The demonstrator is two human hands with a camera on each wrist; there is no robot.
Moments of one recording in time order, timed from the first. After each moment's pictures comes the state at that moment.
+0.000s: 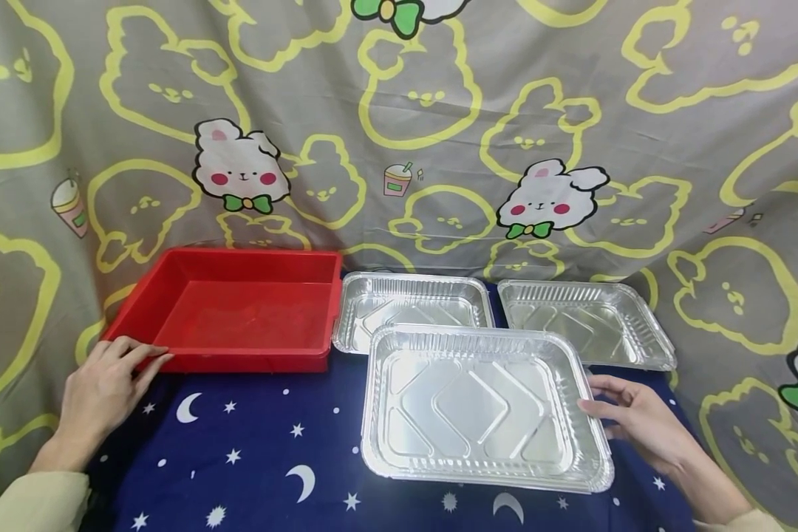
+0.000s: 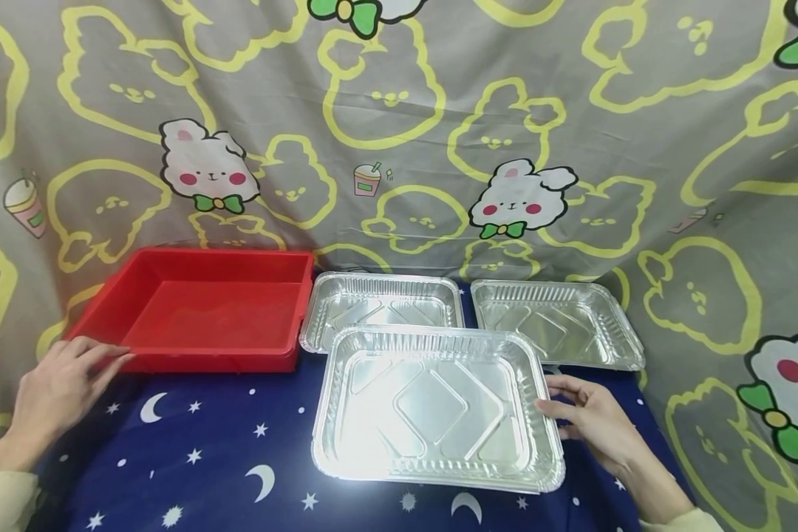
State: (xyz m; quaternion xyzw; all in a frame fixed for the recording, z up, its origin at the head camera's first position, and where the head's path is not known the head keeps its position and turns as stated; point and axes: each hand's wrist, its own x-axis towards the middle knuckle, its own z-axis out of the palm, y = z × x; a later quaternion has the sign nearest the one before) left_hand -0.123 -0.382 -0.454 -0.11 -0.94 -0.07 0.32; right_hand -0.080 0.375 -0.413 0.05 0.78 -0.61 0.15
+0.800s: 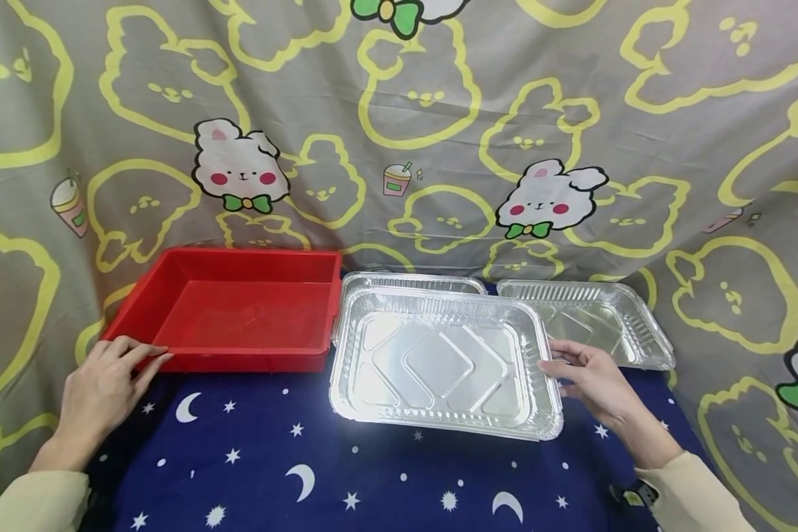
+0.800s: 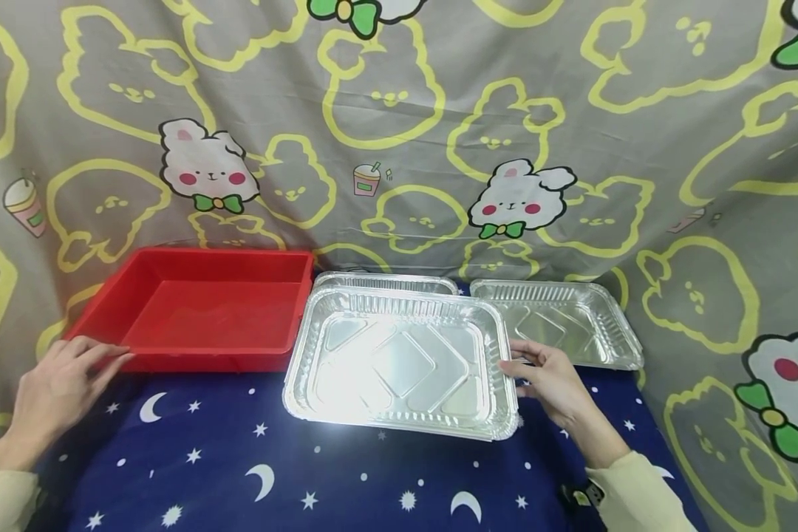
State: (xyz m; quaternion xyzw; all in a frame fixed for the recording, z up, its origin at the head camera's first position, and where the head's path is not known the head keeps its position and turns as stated) left_hand -0.123 -0.381 -0.455 -0.10 -0.94 -0.07 0.31; right_hand -0.125 0.324 -0.402 0.04 0.75 -0.65 0.11
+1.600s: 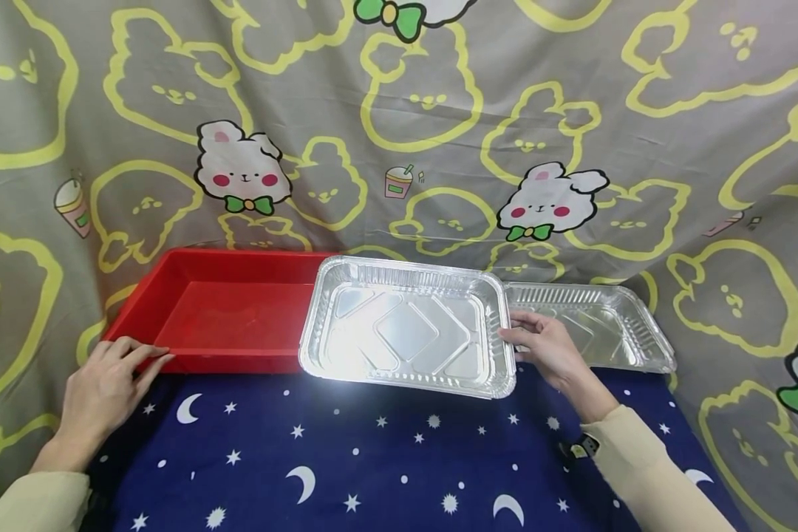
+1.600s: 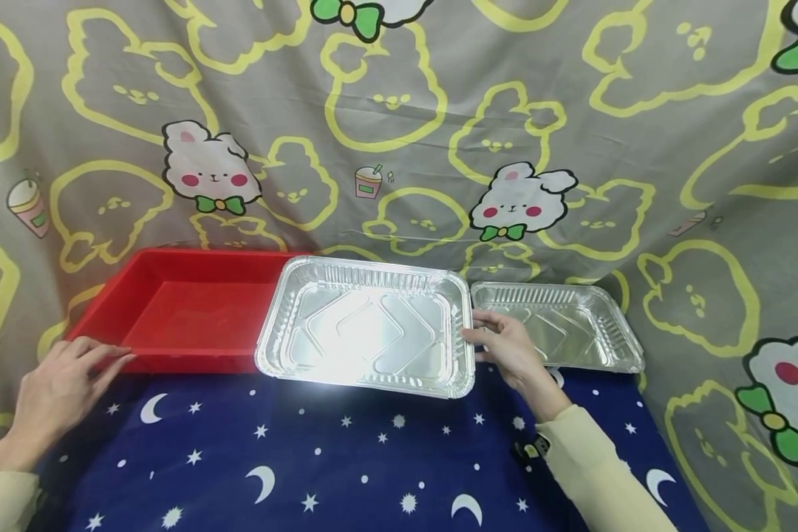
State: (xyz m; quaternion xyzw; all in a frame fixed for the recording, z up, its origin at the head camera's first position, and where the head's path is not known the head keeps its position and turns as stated) left_hand -0.123 -0.382 -0.456 -0.10 -0.94 -0.07 0.32; right_hand -0.178 0.269 -0.399 0.04 0.73 -0.68 0.10
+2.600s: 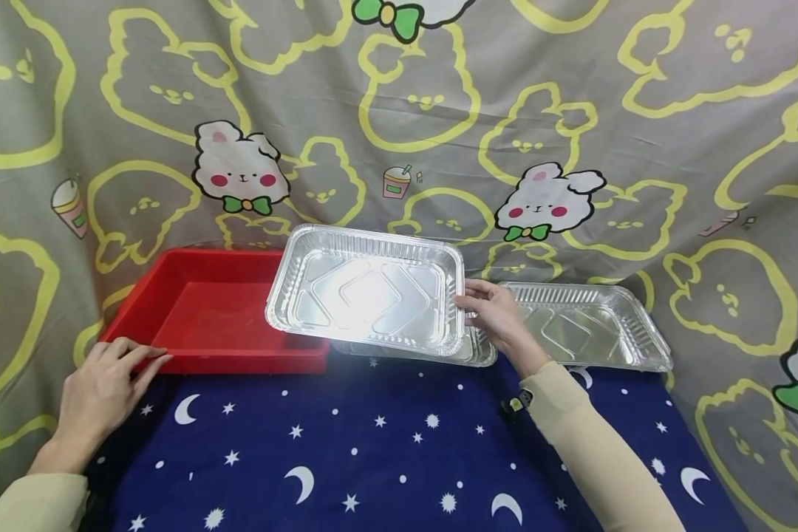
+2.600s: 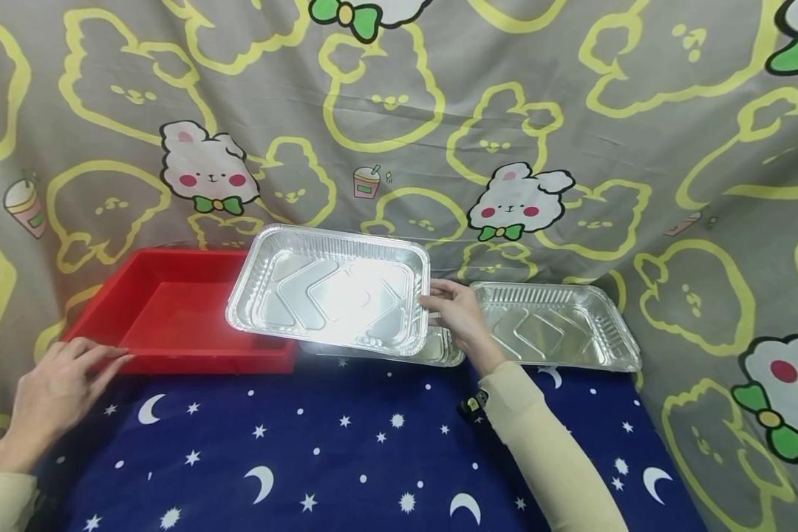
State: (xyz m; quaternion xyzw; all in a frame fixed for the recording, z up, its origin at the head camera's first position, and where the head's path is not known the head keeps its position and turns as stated) left_hand -0.123 -0.382 -0.456 -0.11 -0.94 -0.07 0.33; right_hand -0.242 0.203 -0.403 0.05 0.72 -0.69 0.07
